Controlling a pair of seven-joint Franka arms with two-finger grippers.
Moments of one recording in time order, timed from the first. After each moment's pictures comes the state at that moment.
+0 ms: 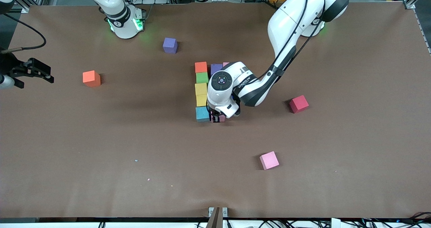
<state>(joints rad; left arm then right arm) -0.54 0.91 -0.34 -1.32 0.25 2.27 -2.50 0.00 0.00 -0.06 -1.61 0.01 1.61 -0.25</state>
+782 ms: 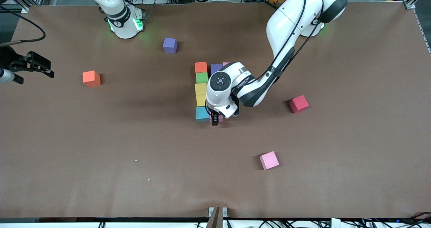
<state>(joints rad) -0.55 0.92 -0.33 -1.30 0.25 2.27 -2.50 0.00 0.00 -0.04 -1.57 0.02 1.57 -0.24</state>
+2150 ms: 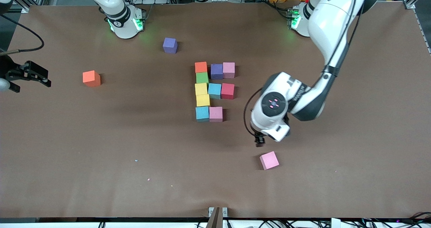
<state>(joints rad) -0.28 0.78 -0.32 -1.27 0.24 1.99 -2.27 0.00 0.05 -0.05 -1.56 0.01 1.65 -0.24</state>
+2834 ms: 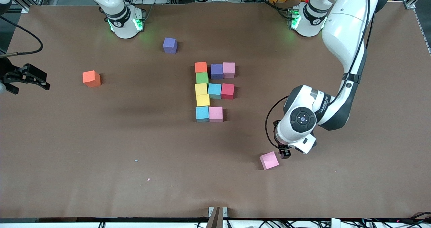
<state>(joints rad) -0.23 0.80 -0.24 -1.27 0.24 2.04 -2.22 0.00 0.06 -0.05 -1.53 0.01 1.65 -0.18</state>
